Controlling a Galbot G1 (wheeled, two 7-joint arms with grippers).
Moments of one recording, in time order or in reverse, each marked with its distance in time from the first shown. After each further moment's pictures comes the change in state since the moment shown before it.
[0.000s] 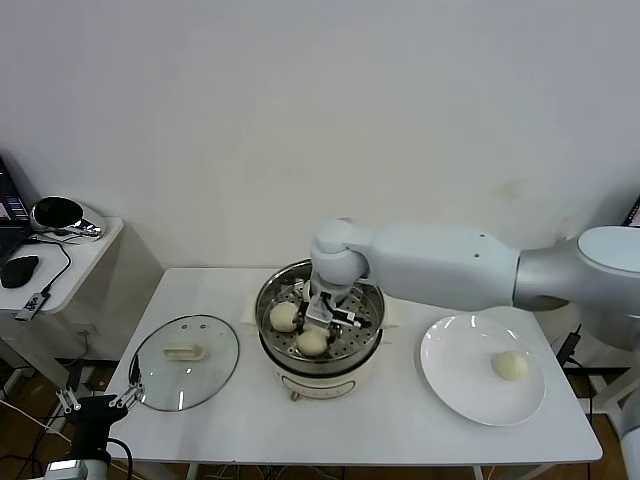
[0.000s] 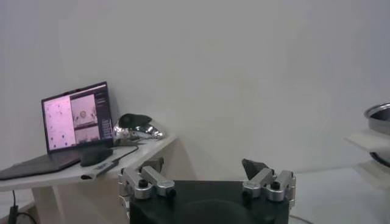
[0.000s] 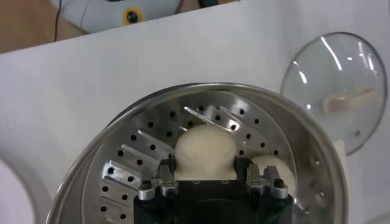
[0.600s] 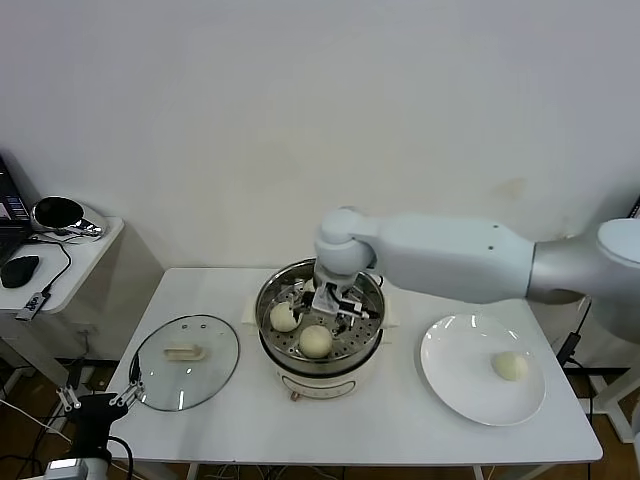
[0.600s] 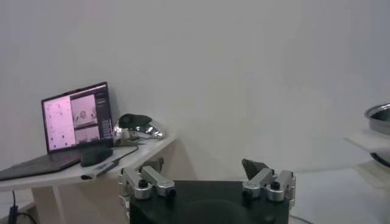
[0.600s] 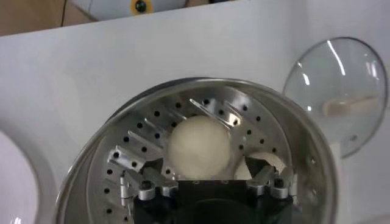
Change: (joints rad) left arm -0.004 0.000 0.004 -0.007 0.001 0.001 0.002; right arm 0.068 -0.065 0.034 0.047 0.013 -0.047 -0.020
